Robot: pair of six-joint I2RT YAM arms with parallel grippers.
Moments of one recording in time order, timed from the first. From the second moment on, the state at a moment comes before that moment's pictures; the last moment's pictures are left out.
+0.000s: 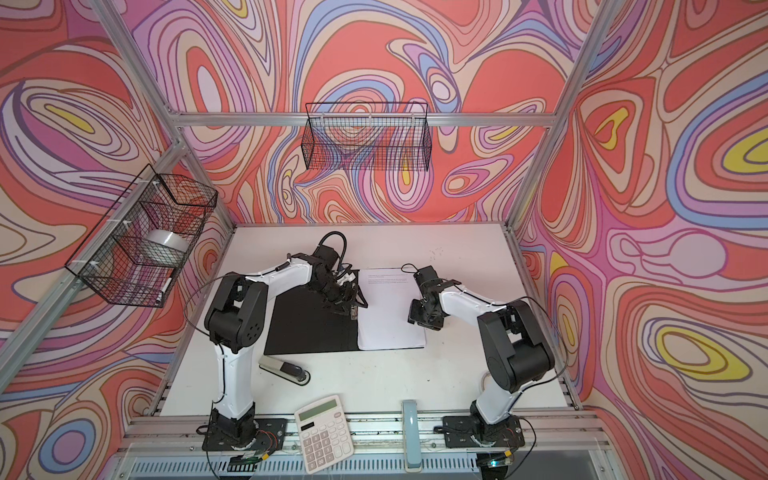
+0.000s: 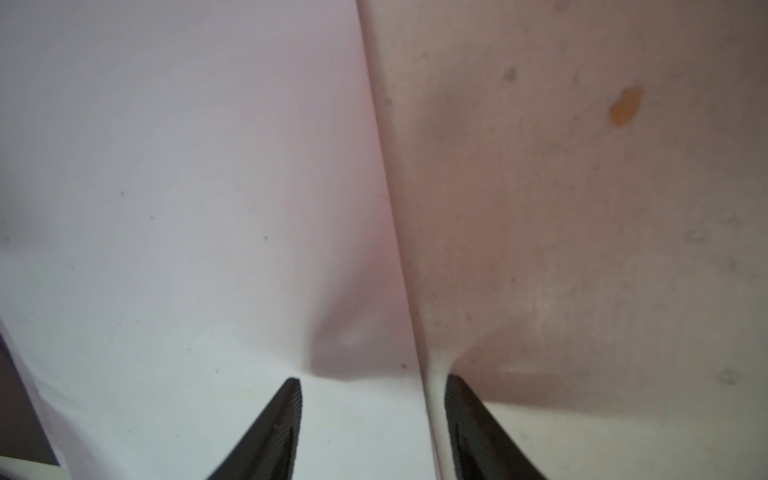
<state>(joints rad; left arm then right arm) -0.40 2.09 1.48 -0.80 0.70 -0.37 0.36 1.69 0.98 -0.60 -0.14 0.59</state>
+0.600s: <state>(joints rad) -0.40 2.09 1.48 -0.80 0.72 -0.37 0.36 1.70 0.99 -0.61 -0.24 0.59</state>
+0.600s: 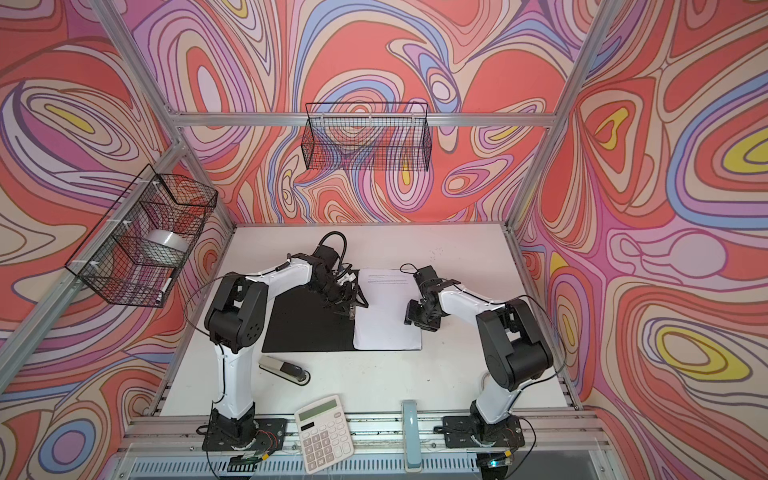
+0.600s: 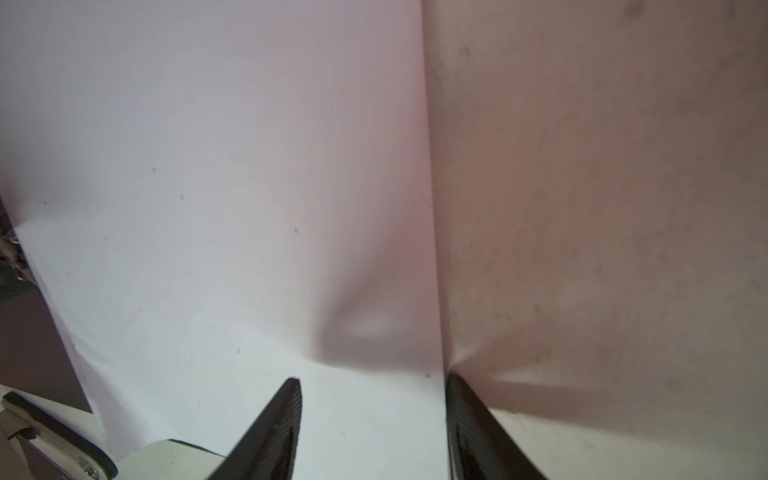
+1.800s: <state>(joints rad) -0.41 2.10 1.54 -0.82 0.70 -0.34 0.36 1.75 1.11 -0.73 -0.18 0.54</state>
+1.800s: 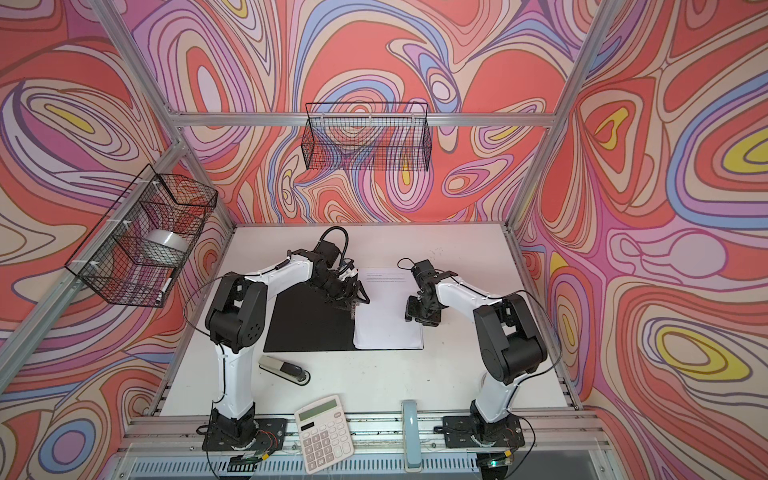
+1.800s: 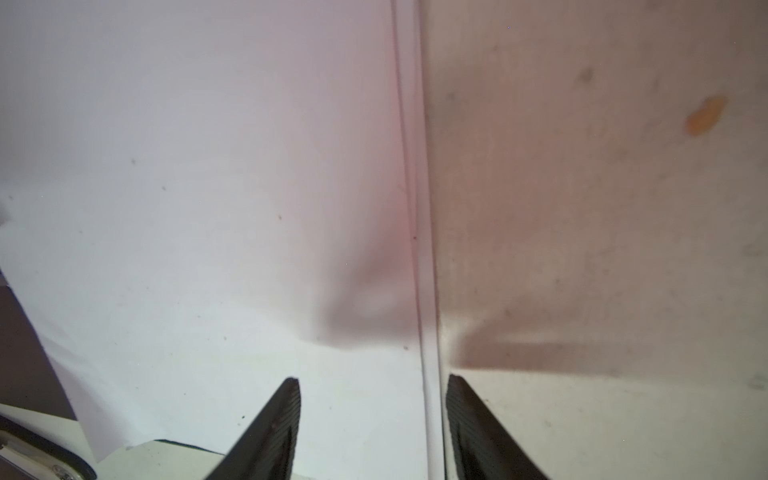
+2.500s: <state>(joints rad) -0.41 2.11 1.56 -0.82 0.69 -0.30 0.24 2.01 1.41 -0.58 -0.19 0.45</state>
